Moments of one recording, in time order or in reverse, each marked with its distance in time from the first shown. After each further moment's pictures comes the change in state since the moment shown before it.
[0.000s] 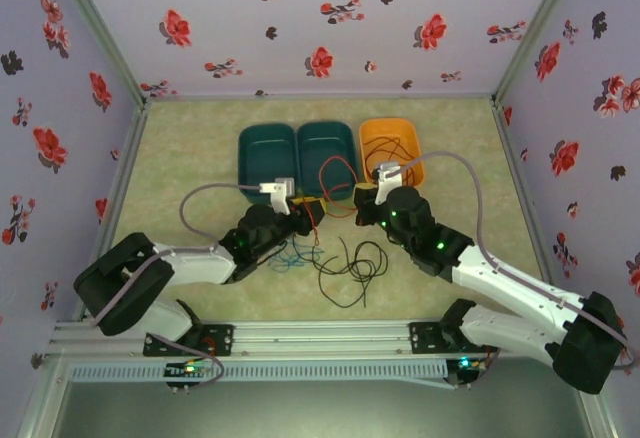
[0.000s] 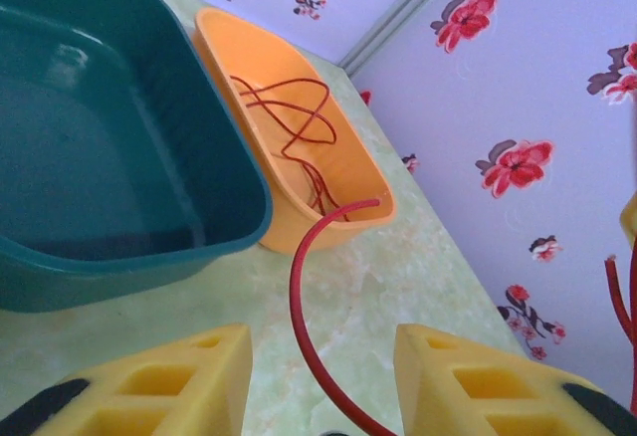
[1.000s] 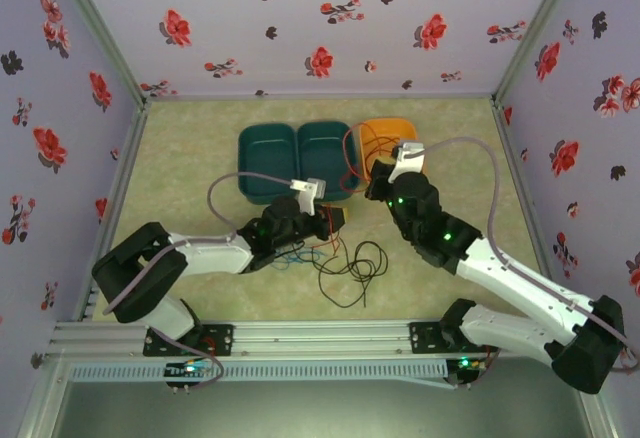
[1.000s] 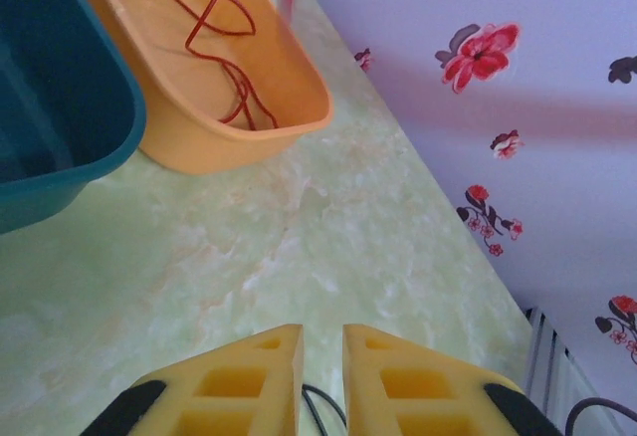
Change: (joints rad) left arm -0.068 0.087 0.170 -0.200 0.138 0.040; right arm -0.026 0.009 0.163 -0.067 0.302 0.016
